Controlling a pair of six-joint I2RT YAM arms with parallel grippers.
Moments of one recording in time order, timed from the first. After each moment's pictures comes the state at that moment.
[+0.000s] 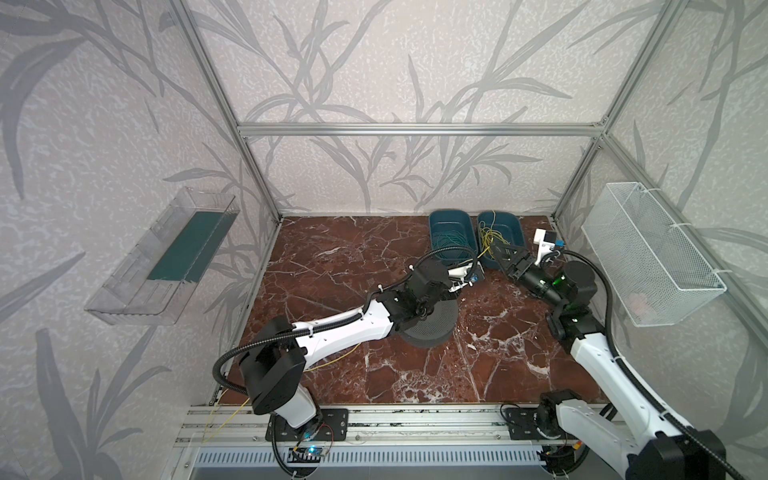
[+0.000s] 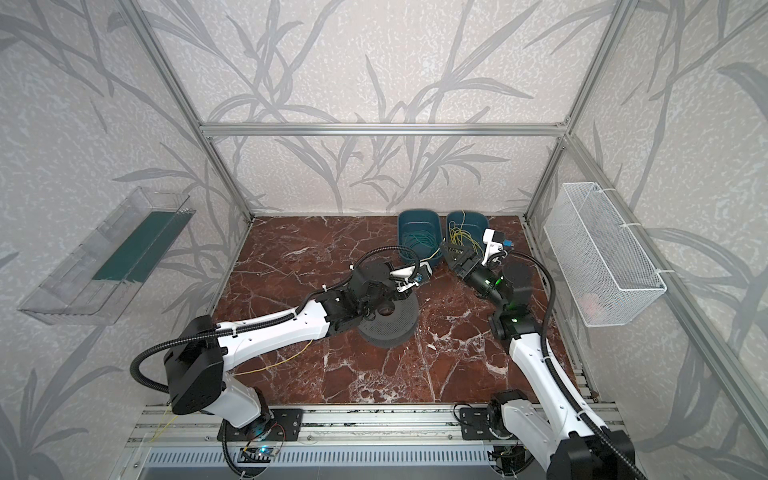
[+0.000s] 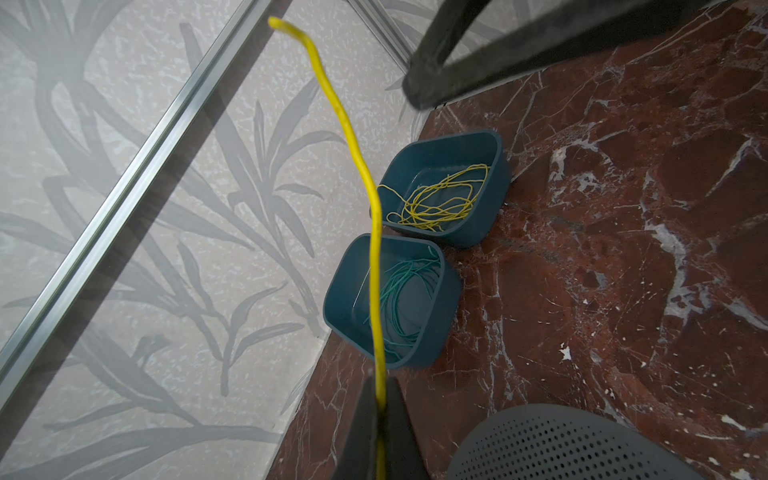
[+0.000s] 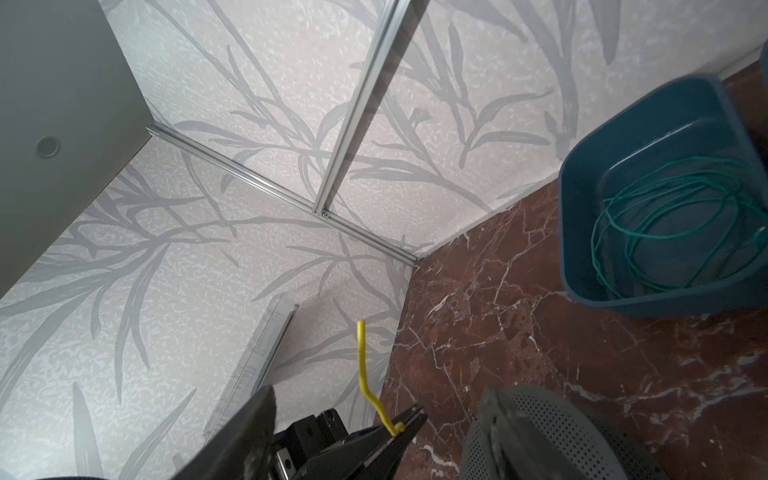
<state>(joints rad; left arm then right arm) -0.96 1.59 1.14 0.15 -0.31 0.69 0.15 0.99 0.65 0.35 -0.58 1.08</state>
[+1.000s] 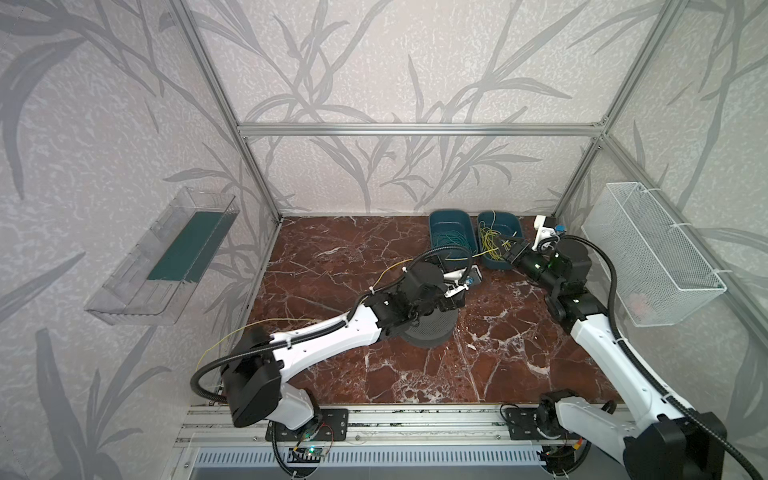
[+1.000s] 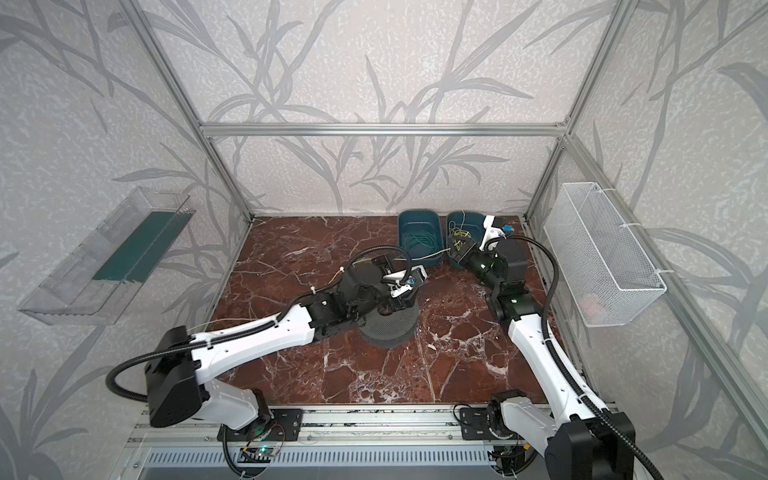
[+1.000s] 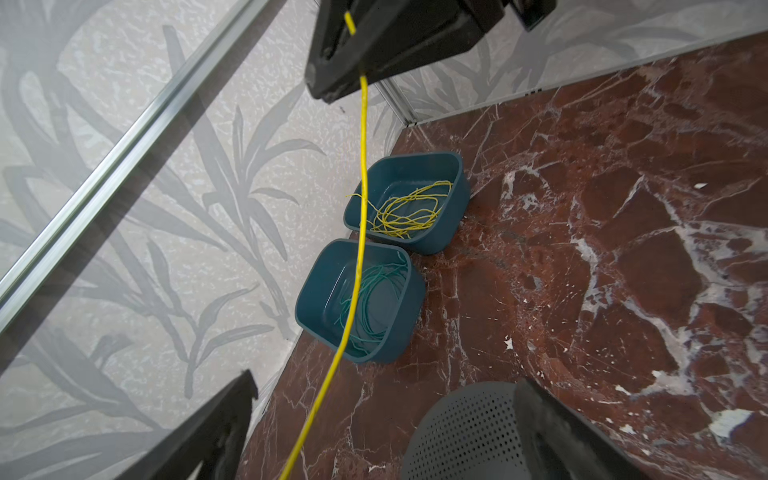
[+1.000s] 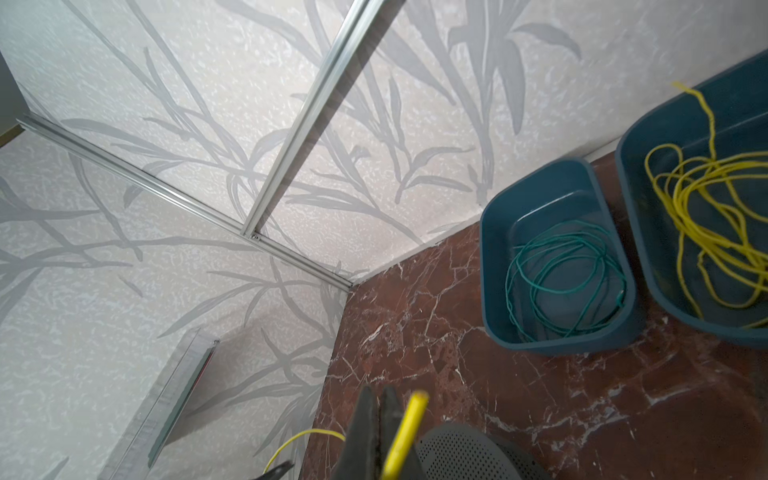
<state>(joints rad) -0.98 1.43 1.12 -0.01 -0.24 0.57 0.14 1.07 0.86 0.11 -0.40 0.87</state>
